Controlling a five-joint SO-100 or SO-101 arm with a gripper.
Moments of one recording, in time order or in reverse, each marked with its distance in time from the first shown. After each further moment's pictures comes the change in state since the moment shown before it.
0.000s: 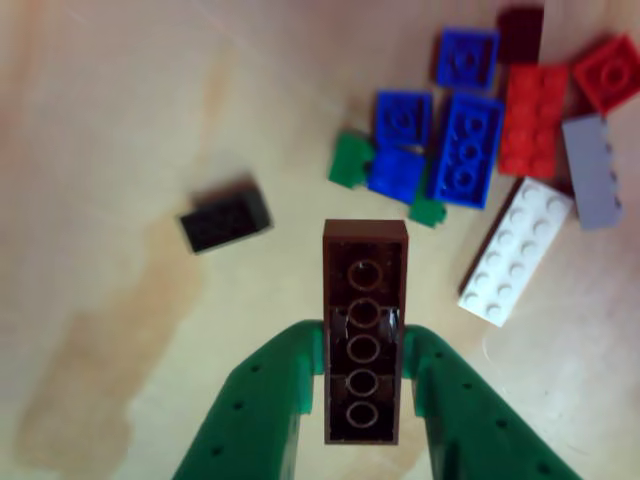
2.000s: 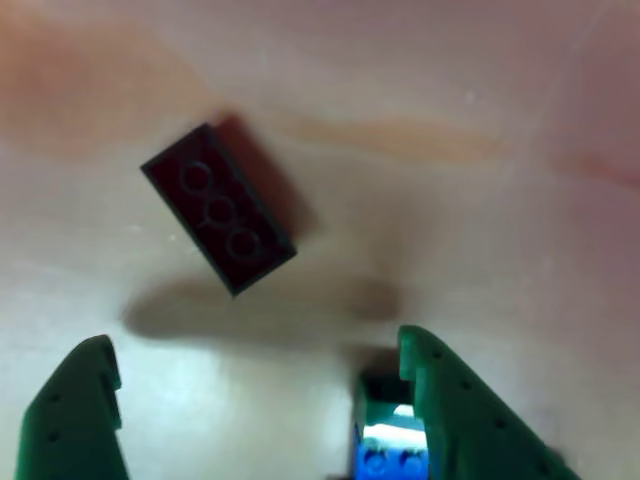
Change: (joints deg) arm -1.0 -42.3 -24.6 -10.8 -79.5
